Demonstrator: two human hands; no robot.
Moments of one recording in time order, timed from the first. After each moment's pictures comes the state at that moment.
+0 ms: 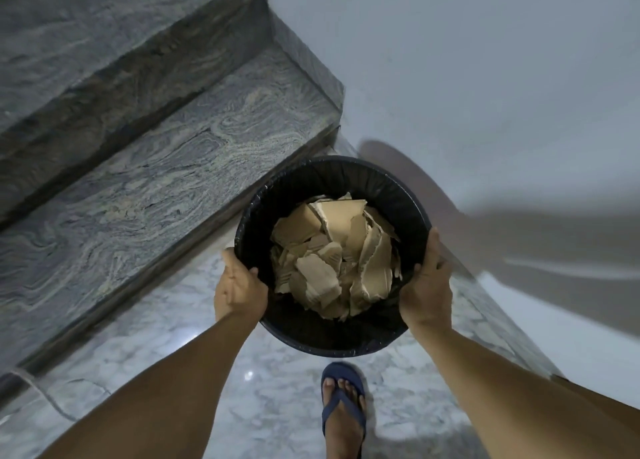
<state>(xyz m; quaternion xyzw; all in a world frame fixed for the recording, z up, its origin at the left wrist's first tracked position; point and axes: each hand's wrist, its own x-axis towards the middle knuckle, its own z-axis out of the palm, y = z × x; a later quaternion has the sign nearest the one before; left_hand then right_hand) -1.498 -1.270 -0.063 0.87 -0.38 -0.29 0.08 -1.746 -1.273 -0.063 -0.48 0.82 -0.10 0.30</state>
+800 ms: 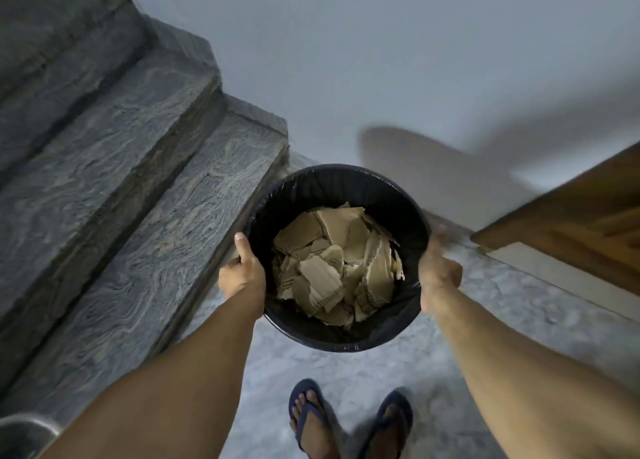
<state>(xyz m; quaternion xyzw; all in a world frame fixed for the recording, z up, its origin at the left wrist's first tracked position) -1.421 -1.131 0.179 0.84 -0.27 -0.41 0.25 -1.662 -1.044 0.177 0.11 0.83 -0.43 0.35</state>
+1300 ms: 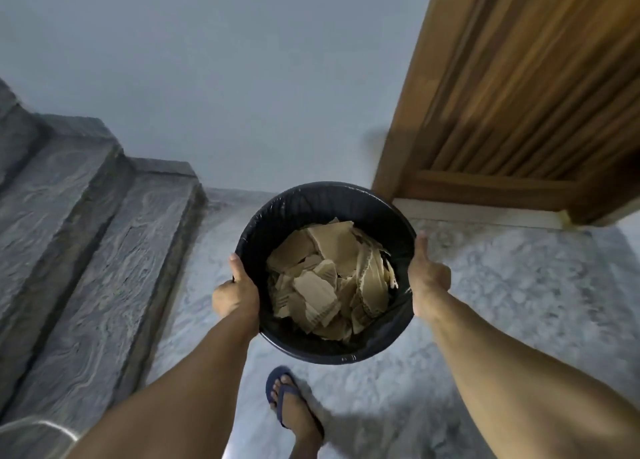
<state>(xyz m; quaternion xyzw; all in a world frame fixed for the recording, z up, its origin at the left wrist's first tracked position) -1.472 -0.917 0.272 0.76 -0.43 -0.45 0.20 -1.679 -0.759 0.282 0.21 0.80 -0.49 0.26</state>
